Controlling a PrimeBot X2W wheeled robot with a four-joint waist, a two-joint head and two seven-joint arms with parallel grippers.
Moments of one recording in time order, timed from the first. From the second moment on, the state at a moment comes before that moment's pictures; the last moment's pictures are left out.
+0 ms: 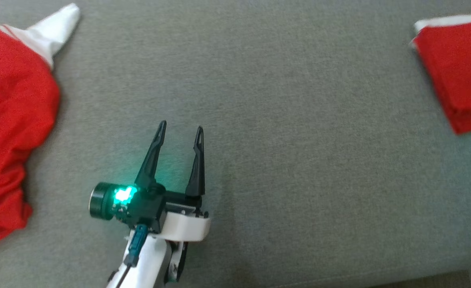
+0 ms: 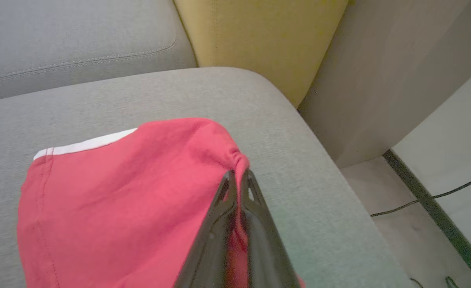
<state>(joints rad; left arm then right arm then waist) -0.21 0.05 -0.43 0.13 -0.12 0.18 -0.26 -0.55 -0.56 -0.14 0.59 0.44 0.13 0.25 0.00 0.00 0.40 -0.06</state>
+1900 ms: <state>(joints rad) 0.18 0.06 -0.32 0.08 -0.14 0.14 -0.26 0.21 -0.05 0.06 0.17 0.21 0.13 -0.25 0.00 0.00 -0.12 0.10</state>
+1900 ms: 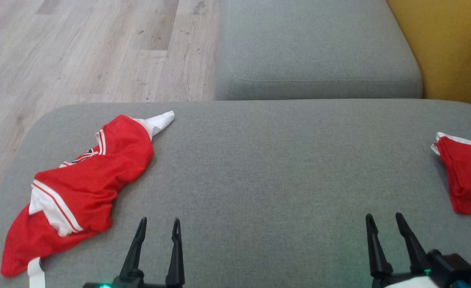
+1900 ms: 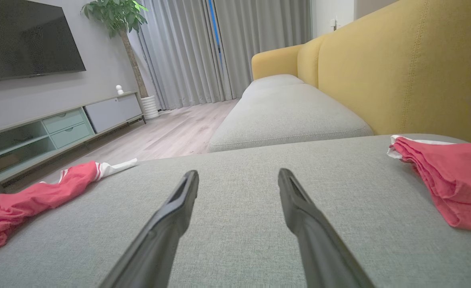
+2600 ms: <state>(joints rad) 0.19 0.06 -0.32 0.11 -0.14 0.14 -0.26 0.22 -0.04 0.06 0.17 0.22 0.13 -0.25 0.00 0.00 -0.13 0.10</state>
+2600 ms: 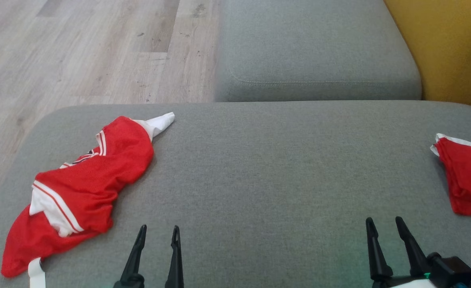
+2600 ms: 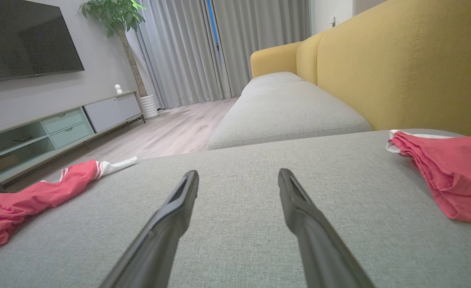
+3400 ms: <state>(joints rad) 0.17 0.06 -0.27 0.10 -0.12 0.15 -0.26 0.24 -0.04 0.08 0.17 0.23 0.13 -0.25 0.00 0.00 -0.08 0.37</state>
